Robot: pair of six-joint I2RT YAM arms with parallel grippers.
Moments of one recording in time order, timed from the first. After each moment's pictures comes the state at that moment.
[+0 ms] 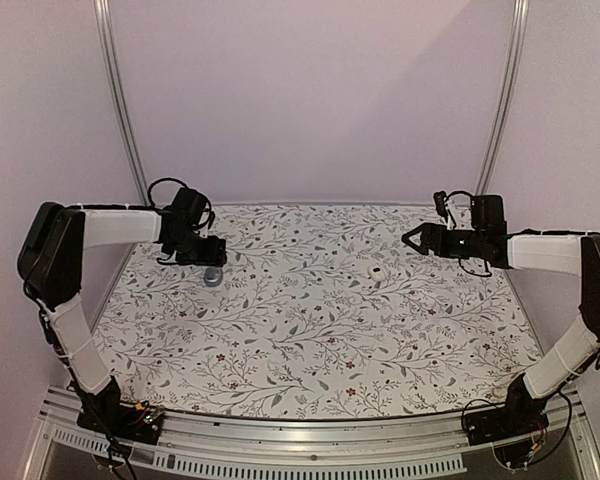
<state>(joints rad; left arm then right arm) -0.35 1.85 1.21 -0.39 -0.07 -0.26 0.18 1.54 0.86 0.12 -0.56 0.27</state>
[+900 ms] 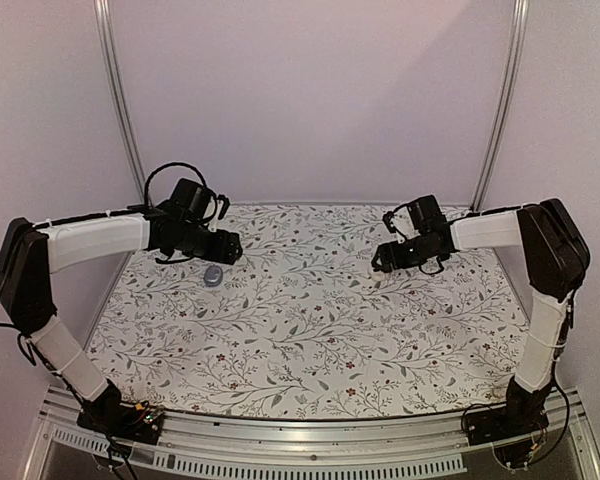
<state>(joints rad) -0.50 1.62 1.14 -0.38 -0.06 -0.22 0.39 1.94 1.22 -0.17 -0.22 0.09</state>
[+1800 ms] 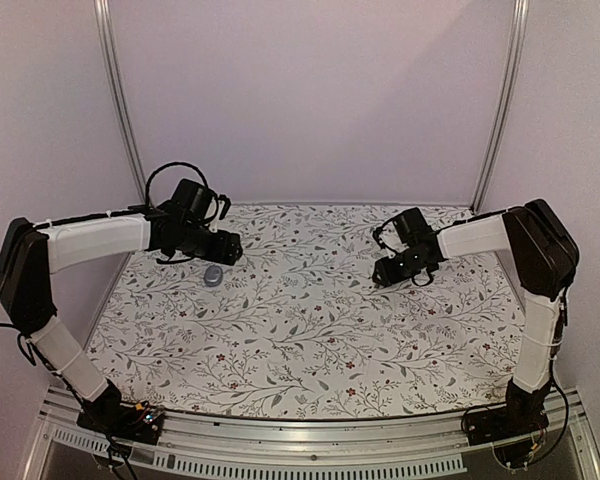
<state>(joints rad) -0.51 1.62 1.14 -0.38 -0.09 -0.21 0.47 2.01 1.22 -0.20 -0.09 0.04</state>
